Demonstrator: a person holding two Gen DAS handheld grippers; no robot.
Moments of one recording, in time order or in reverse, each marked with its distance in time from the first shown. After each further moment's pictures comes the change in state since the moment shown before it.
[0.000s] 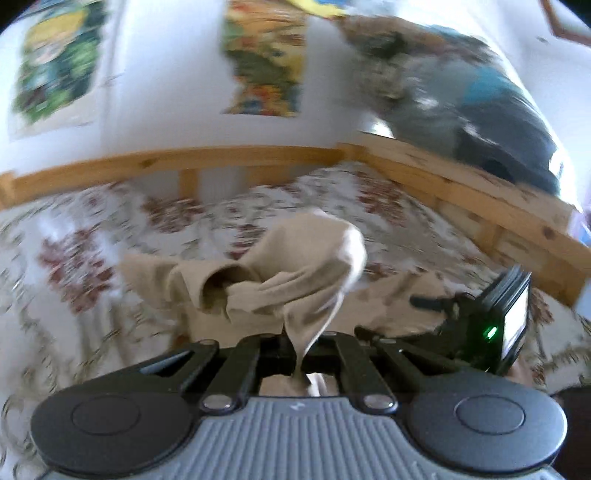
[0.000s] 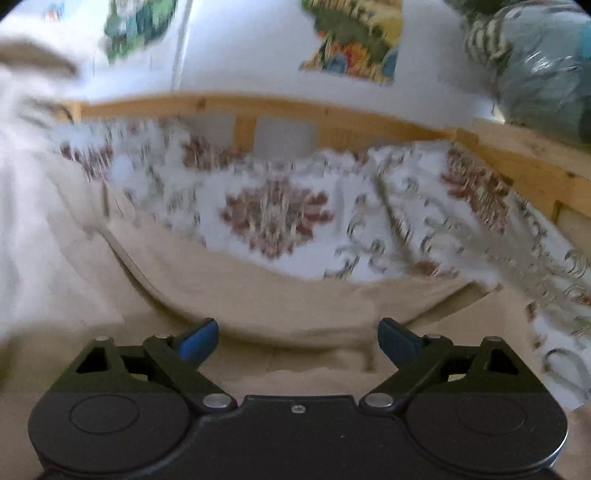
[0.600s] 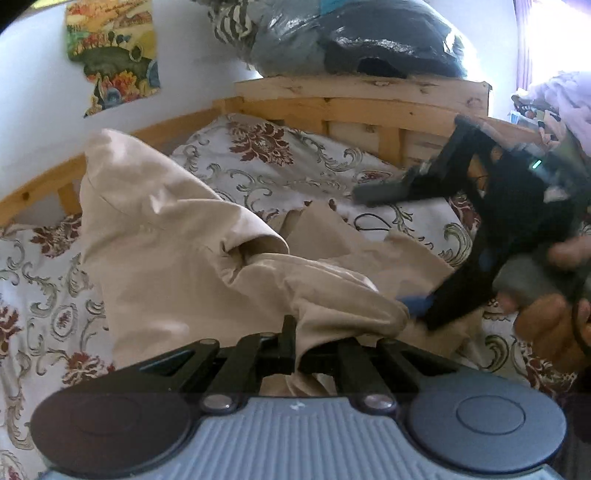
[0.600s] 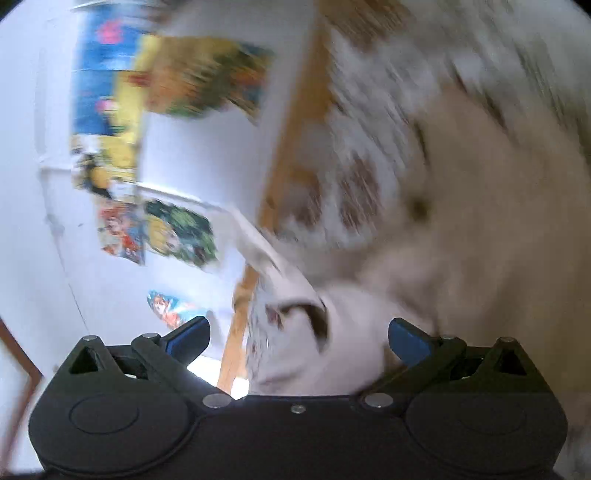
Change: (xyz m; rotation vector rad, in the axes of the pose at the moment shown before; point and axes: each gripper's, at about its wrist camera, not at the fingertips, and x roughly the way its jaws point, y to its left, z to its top) left arm 0.055 -0.129 -0.036 0.294 0.124 -0.129; right arm -0.070 -0.162 -0.077 1.240 0.273 0.882
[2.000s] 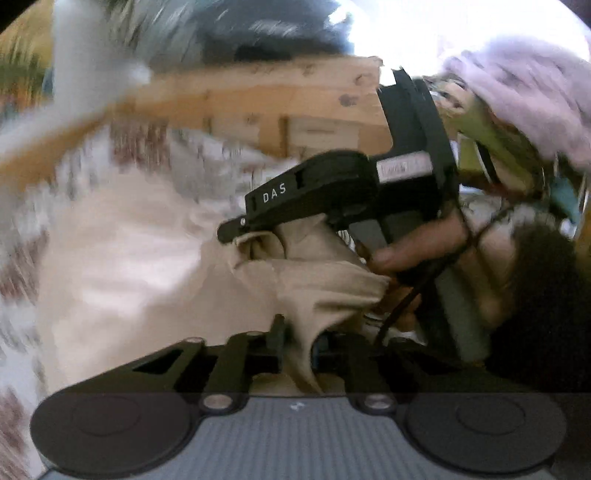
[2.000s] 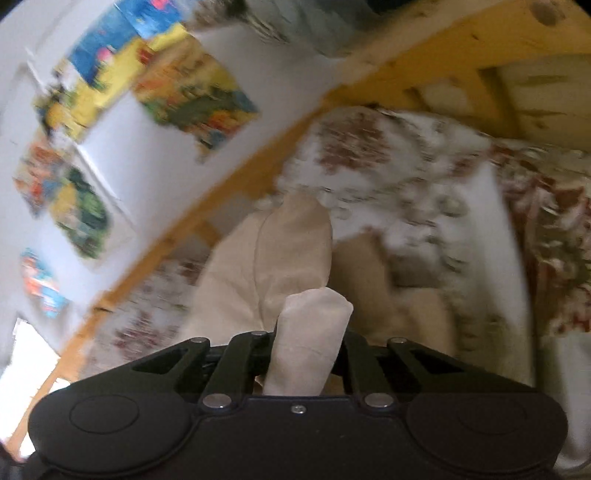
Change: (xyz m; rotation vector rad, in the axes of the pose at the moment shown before) left arm 0.032 -0.076 -0.007 0.047 0.022 -0.316; right arm -0.026 0.020 0.020 -0.584 -0.361 -0.549
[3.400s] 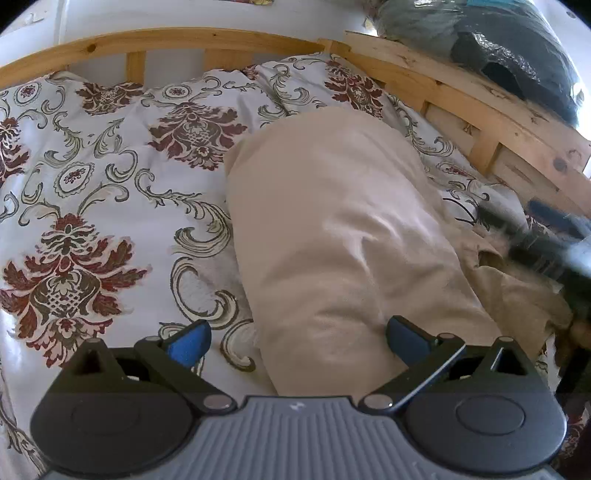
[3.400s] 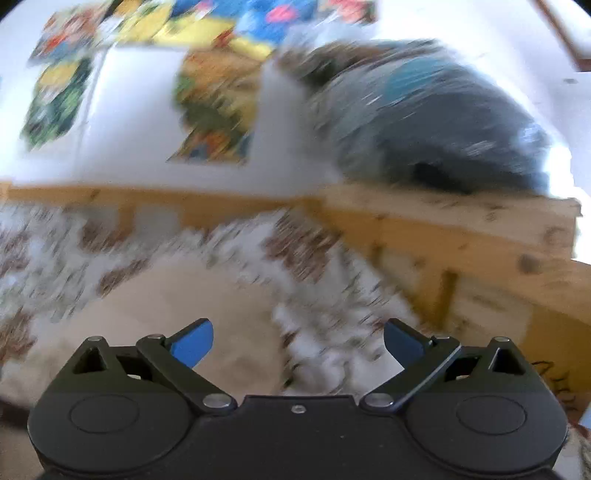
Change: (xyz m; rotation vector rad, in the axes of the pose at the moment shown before) left arm -0.026 0.138 -0.057 -0.476 0.036 0.316; right arm 0.007 0.073 -0.042 -0.663 -0.255 -0.396
